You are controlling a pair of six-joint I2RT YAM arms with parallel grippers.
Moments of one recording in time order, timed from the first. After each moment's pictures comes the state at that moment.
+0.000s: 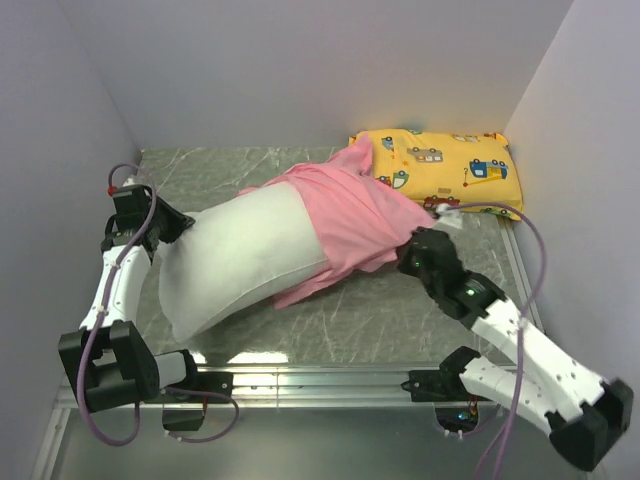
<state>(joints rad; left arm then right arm) 0.22 1.22 0.92 -0.34 0.21 -0.71 0.67 0.89 0.75 -0.46 0.45 0.71</state>
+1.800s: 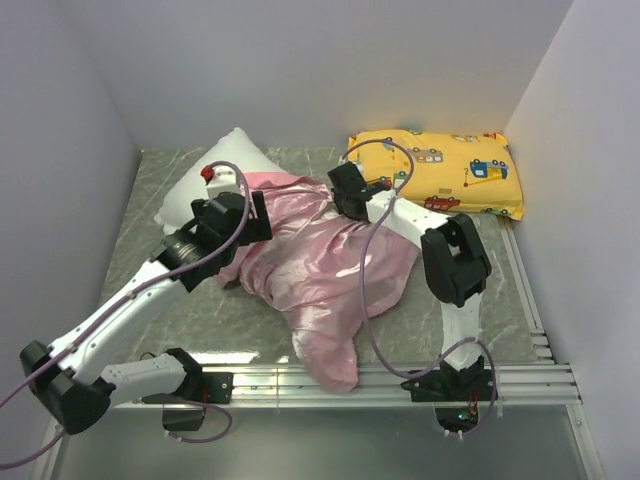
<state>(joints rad) -0.70 1.06 1.14 -0.64 -0.55 -0.54 0.54 2.01 1.55 -0.47 0.23 0.42</state>
